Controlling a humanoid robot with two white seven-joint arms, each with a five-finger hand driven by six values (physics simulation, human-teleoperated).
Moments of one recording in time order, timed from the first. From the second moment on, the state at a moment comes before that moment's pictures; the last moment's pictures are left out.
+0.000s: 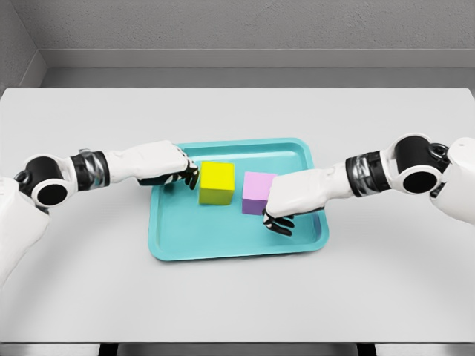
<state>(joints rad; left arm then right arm) -0.53 0.49 -0.48 -1.37 -0.56 -0.61 -0.61 -0.97 -0.73 1.20 -1.56 0.20 -0.61 0.61</state>
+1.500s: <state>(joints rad) -0.59 0.50 -0.53 -1.35 -0.54 -0.61 -0.61 -1.00 -0.78 1.20 -1.48 0.21 -0.61 0.61</state>
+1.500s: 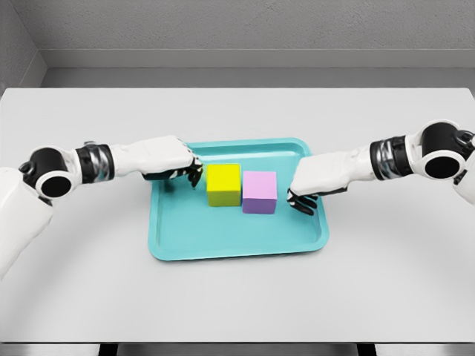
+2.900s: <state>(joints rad) -0.73 0.30 -0.54 -1.05 -0.52 -0.61 -0.61 -1.03 -0.67 1.32 -1.47 0.19 -0.61 0.61</state>
